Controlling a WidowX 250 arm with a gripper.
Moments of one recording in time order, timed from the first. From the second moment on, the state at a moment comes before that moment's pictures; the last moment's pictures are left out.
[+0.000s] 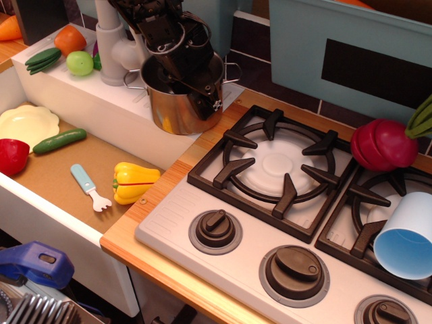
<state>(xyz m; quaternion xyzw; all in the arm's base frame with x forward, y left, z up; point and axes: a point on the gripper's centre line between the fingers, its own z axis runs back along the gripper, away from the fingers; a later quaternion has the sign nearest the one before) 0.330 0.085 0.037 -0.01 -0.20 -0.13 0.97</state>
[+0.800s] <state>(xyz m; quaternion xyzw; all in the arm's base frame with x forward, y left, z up) 0.314 0.043 0.090 0.05 -0.15 -0.08 0.98</state>
